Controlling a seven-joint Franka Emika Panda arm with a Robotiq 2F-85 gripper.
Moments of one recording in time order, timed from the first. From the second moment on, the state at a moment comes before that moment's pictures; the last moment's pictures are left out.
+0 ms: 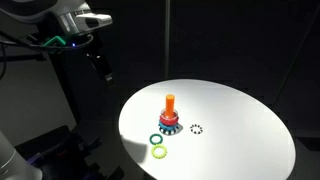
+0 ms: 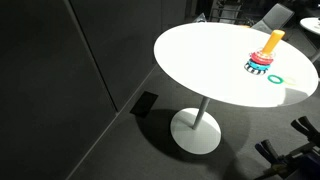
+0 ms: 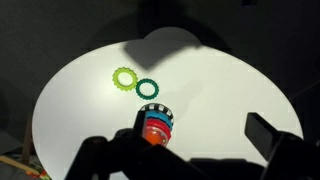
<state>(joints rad) -0.12 -0.81 0.00 -2.80 -0.11 2.17 0.07</state>
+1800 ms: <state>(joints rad) -0.14 -0.43 -0.10 -2.67 -0.11 2.29 0.07</state>
